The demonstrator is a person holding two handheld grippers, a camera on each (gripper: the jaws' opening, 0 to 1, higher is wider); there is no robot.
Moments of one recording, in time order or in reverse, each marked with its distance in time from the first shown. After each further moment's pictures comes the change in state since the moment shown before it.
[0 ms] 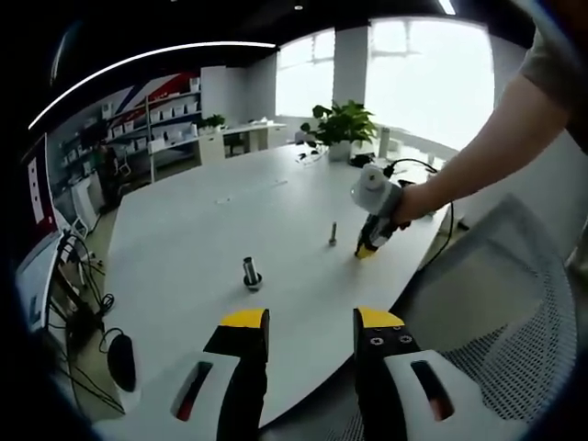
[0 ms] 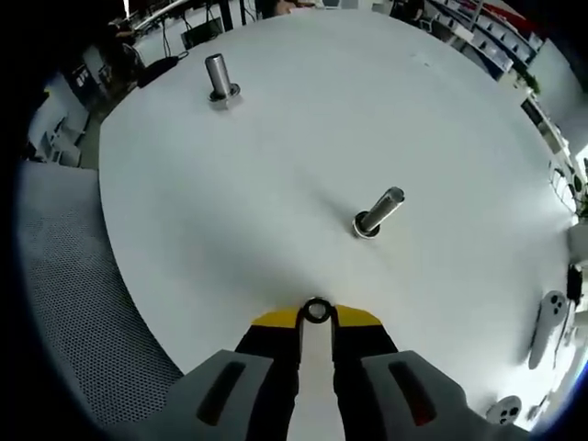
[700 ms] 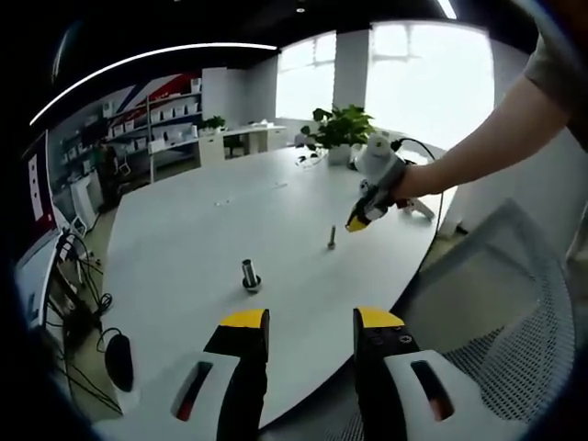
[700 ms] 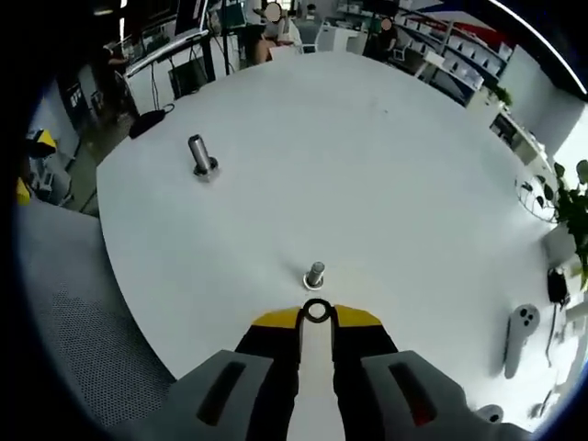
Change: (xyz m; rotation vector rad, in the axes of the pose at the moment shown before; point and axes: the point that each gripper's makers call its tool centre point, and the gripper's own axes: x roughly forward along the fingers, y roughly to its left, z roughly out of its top) left arm -0.001 0.000 0.002 -0.013 -0.014 -0.007; right arm -0.052 -0.032 0.051 0.038 -0.201 -0.080
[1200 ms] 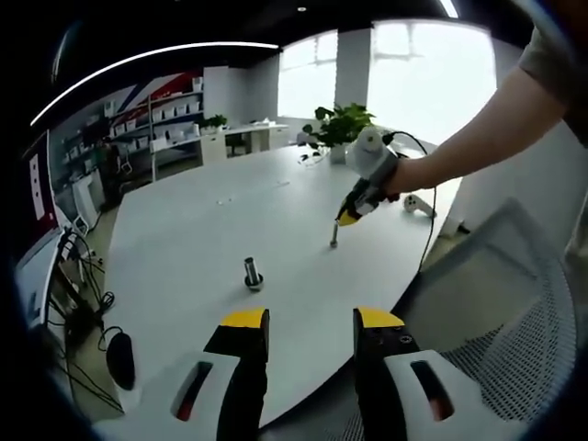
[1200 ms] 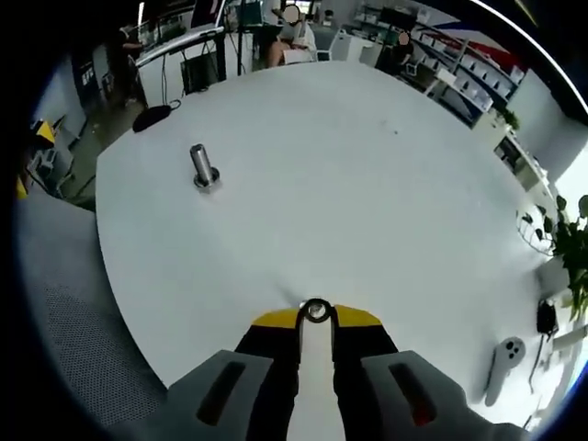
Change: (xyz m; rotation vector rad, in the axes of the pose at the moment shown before) left arm 0.000 0.003 -0.002 -0.003 0.008 0.012; right arm 0.012 -0.002 0.023 -0.086 -0.009 -0.009
